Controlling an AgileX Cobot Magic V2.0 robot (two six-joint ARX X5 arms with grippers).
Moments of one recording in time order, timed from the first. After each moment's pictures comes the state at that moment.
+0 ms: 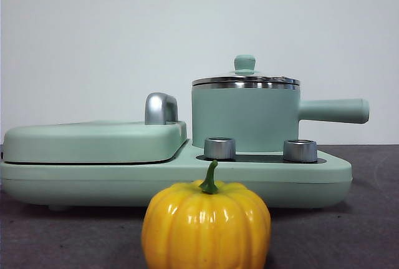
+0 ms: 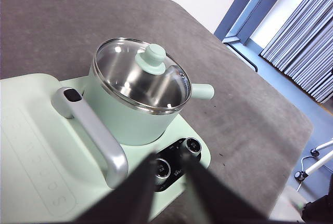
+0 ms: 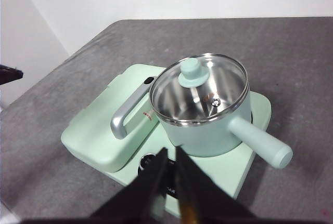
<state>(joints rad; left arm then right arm) -0.36 0.79 0.81 -0.35 0.55 -0.23 0.05 0.50 0.84 -0.71 -0.63 0.12</state>
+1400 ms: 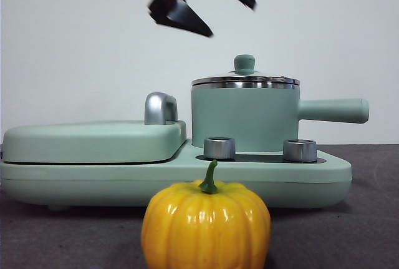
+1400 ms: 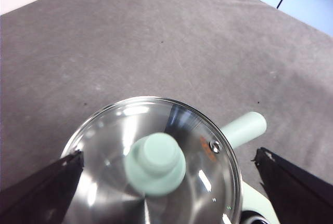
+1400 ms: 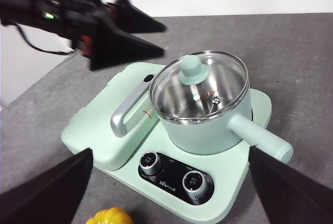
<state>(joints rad) -0.64 1.70 1.52 -0.35 0.34 0.07 0.05 0.50 0.84 -0.71 -0.63 0.13</state>
